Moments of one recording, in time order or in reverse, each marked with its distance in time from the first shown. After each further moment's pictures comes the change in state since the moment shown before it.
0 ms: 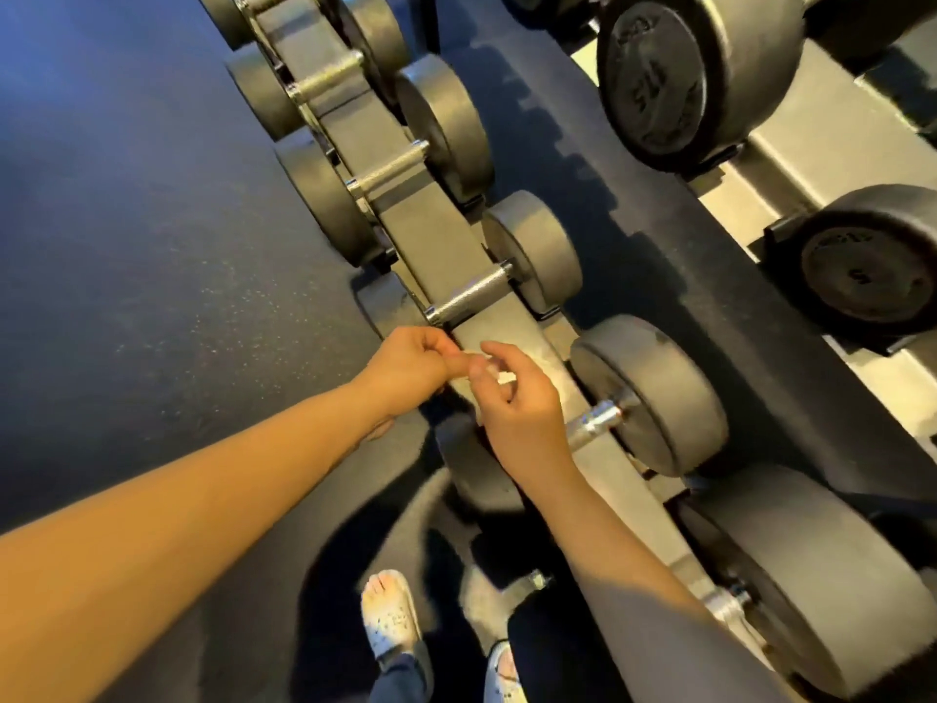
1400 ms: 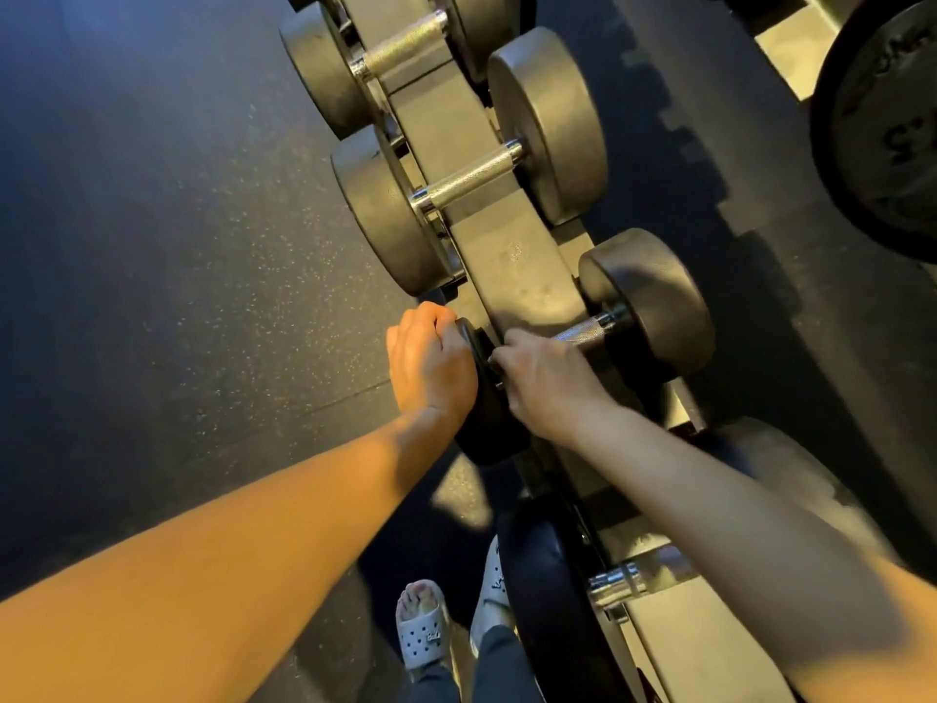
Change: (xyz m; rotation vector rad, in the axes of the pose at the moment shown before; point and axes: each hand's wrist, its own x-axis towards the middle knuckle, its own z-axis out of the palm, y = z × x) left_hand 0.126 -0.024 -0.031 0.009 0.710 -0.075; right_hand 0.170 -0.001 0.054 -0.934 -0.598 -0.461
